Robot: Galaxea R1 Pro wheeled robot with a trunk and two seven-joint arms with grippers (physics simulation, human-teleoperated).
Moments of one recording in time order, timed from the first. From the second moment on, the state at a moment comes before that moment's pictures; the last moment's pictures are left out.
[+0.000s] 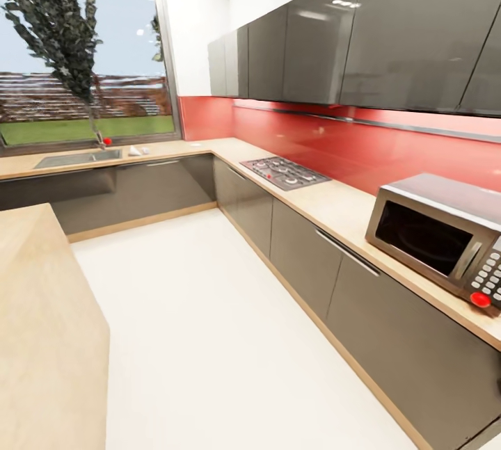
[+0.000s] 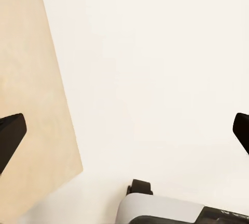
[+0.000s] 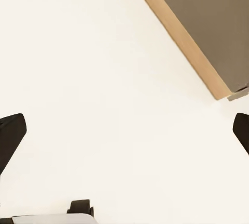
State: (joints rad) left arm -0.09 0.06 0.17 -0.40 0.05 -0.24 0.00; right arm 0.00 -0.09 -0.11 -0.58 0.05 -0.23 0.00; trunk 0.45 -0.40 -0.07
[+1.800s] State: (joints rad) left arm -0.09 0.06 0.17 -0.40 0.05 -0.24 0.00; right arm 0.00 -0.10 -0.11 -0.58 0.05 -0.24 0.00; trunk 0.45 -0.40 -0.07
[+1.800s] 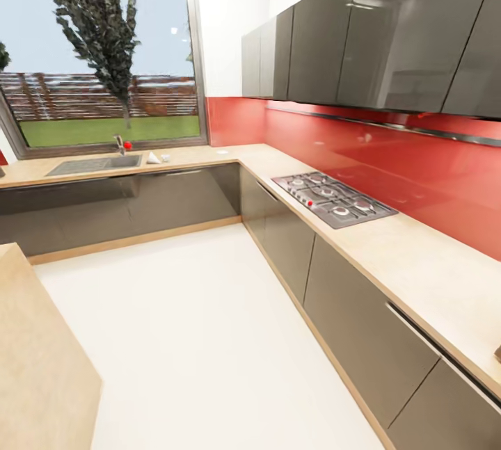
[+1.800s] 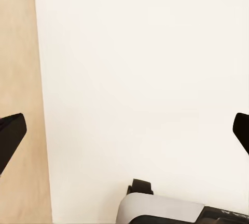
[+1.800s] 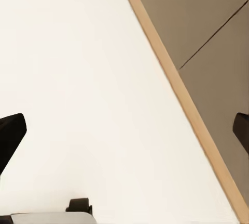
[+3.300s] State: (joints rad) left arm -0.09 0.06 0.17 -0.40 0.05 -0.24 0.00; right arm 0.00 -0.09 -0.10 -0.57 0.05 -0.24 0.00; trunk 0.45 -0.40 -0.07
